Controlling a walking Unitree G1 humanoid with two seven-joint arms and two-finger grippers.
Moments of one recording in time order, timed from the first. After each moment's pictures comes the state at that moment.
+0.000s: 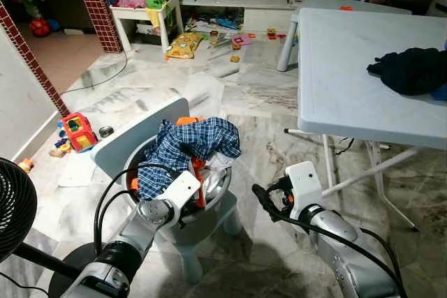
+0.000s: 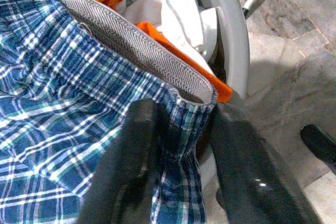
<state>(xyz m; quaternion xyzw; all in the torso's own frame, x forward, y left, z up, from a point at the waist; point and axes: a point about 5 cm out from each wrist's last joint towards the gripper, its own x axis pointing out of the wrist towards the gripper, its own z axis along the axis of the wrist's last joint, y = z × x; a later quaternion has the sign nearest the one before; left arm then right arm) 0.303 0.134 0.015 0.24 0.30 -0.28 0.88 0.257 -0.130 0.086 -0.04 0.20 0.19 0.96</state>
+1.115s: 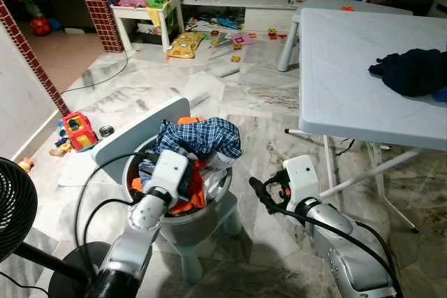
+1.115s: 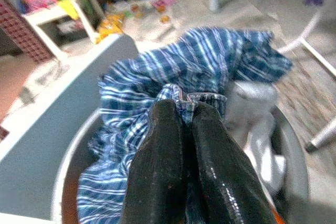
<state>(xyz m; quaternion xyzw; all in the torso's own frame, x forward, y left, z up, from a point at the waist) 0.295 0.135 0.071 0.15 0.07 -0.11 0.98 0.268 -0.125 0.091 -0.03 0.18 0.19 0.97</state>
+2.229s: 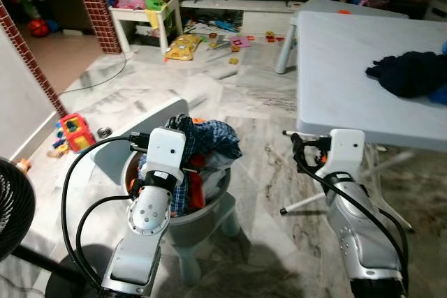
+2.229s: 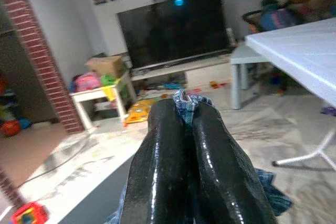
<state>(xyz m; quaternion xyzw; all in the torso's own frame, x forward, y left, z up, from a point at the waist) 0.279 0.110 0.147 0.10 -0.10 -0.07 0.99 0.297 -0.166 0.124 0.01 0.05 0.00 1.00</state>
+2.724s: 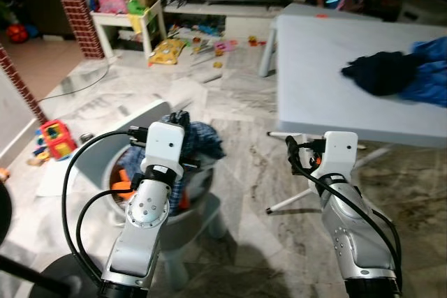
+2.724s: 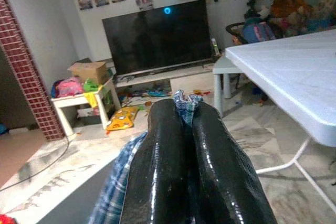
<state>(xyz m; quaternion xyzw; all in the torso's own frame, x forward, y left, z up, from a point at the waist) 0.284 0.108 0.149 0.08 -0.10 -0.07 0.99 0.298 -0.162 0.121 0.02 0.05 0.01 1.00</state>
